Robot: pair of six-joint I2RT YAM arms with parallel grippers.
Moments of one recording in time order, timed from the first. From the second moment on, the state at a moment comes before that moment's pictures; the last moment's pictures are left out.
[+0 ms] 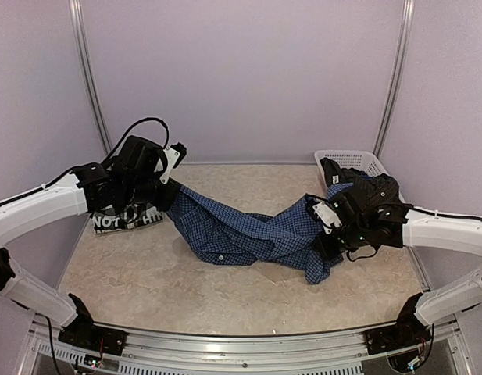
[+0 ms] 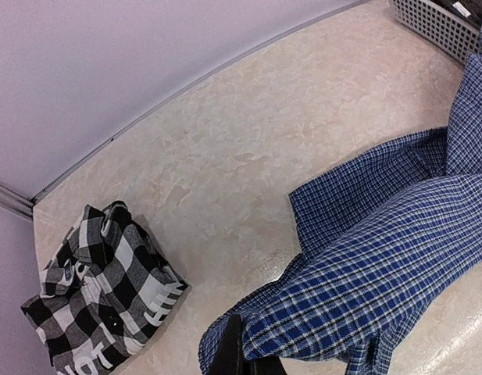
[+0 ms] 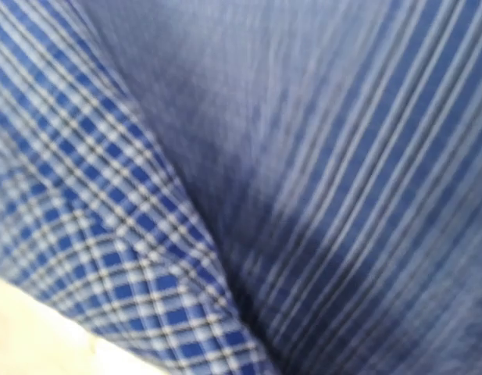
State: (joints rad) left arm -0.74 1.35 1.16 -0.49 -0.36 0.04; right arm 0.76 1.26 0.74 -0.41 0.01 0.19
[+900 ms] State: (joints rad) left arm -0.76 1.16 1.69 -0.43 -0.34 0.08; right arm 0.76 1.36 2.06 -0.86 0.18 -0.26
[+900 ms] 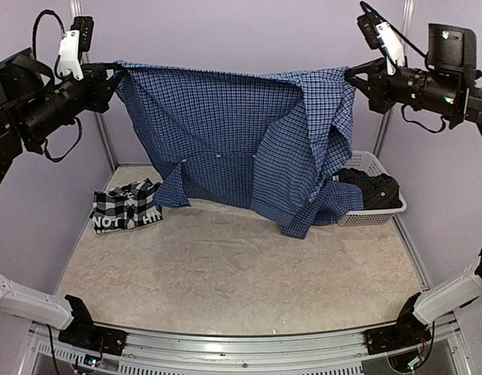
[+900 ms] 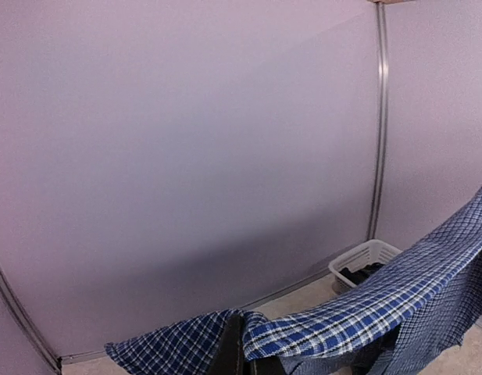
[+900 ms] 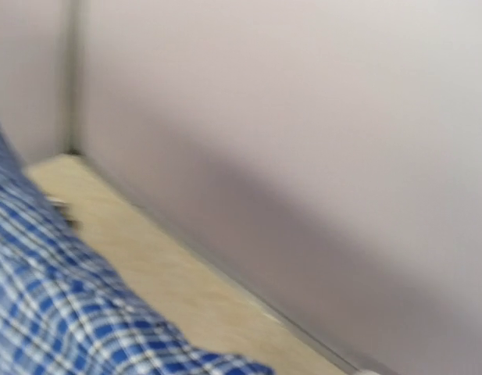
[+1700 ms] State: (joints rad) left arm -0.97 0.97 1.70 -0.49 -0.36 0.16; right arm 0.77 1.25 2.20 -1.04 -0.25 -0.12
